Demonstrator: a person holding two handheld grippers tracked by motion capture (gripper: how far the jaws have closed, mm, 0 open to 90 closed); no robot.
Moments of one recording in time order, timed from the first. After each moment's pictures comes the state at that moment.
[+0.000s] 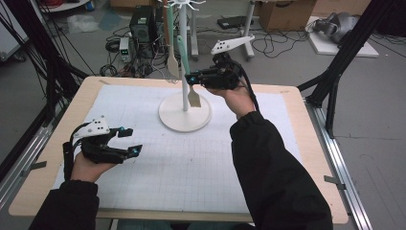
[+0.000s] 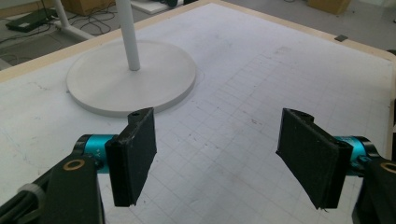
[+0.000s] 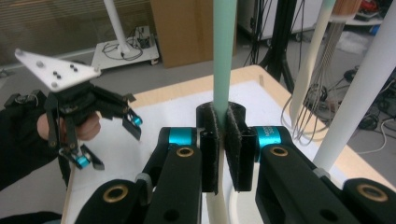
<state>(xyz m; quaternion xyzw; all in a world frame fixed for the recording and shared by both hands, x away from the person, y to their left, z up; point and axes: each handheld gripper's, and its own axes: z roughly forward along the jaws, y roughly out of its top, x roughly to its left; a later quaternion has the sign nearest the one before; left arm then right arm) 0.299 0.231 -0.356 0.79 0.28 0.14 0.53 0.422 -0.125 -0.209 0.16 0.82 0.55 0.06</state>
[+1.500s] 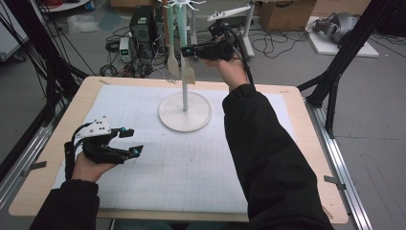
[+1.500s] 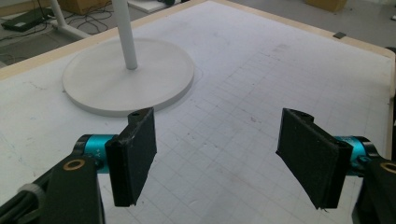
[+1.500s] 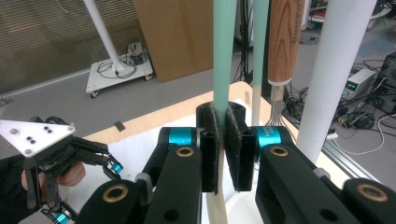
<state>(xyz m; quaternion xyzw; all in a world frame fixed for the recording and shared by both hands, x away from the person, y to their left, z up) 0.300 0.230 -0.358 0.79 0.27 0.14 0.53 0.473 -0.113 -0.174 0.20 0.80 0.56 0.04</state>
